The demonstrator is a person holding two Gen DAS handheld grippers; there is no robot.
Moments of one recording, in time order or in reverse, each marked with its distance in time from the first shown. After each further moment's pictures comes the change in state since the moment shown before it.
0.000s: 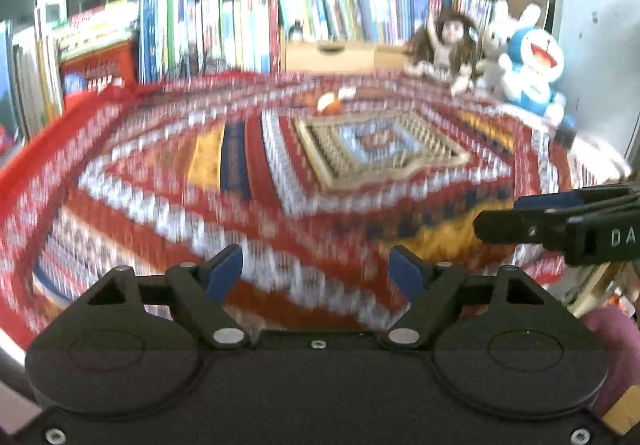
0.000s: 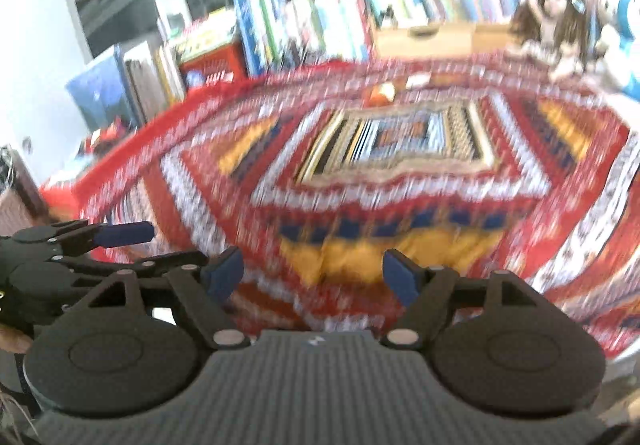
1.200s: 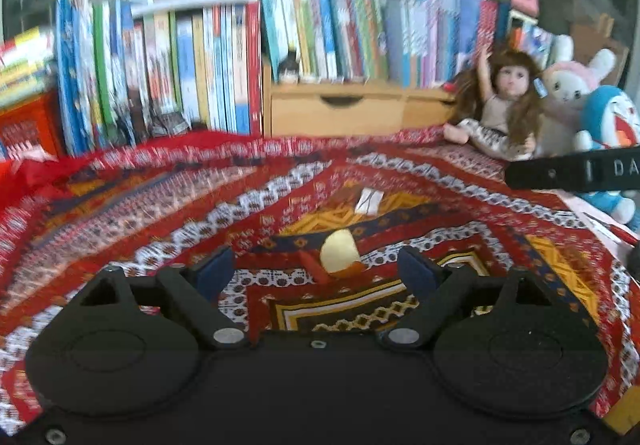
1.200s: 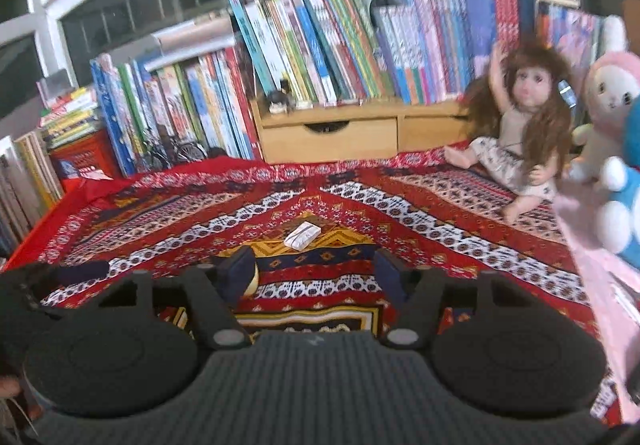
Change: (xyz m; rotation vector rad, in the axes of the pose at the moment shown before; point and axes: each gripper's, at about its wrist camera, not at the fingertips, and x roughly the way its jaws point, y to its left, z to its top) left arm 0.259 0.011 0.205 -0.045 0.040 -0.019; right arm 0.148 -0.122 0.227 0.035 -0.008 -0.206
